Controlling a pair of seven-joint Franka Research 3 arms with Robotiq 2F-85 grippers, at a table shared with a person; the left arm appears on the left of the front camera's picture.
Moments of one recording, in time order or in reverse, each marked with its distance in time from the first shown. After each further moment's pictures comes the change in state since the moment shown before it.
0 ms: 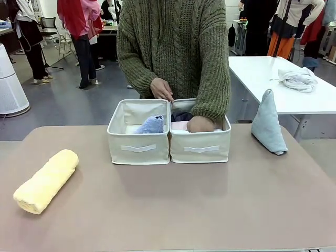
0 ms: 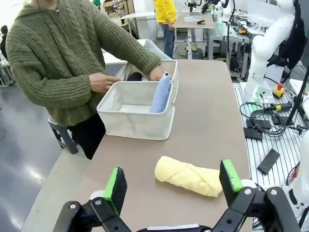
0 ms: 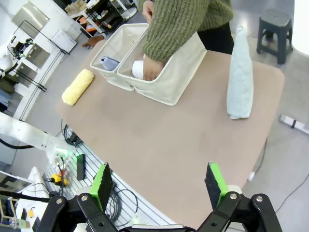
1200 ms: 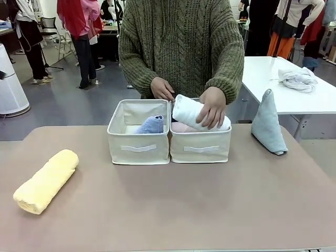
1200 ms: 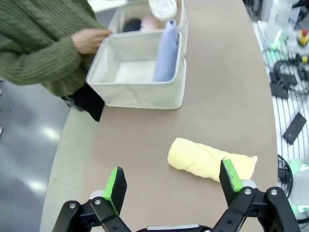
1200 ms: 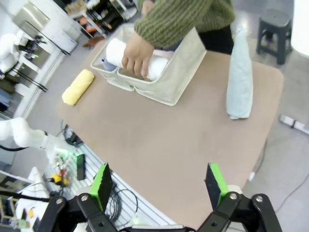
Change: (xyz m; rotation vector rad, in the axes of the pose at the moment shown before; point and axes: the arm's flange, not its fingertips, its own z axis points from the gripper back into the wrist) left arm 0.050 0.001 -0.138 0.072 0.355 -0.090; right arm 0.000 0.000 0.000 0.000 0.000 0.000
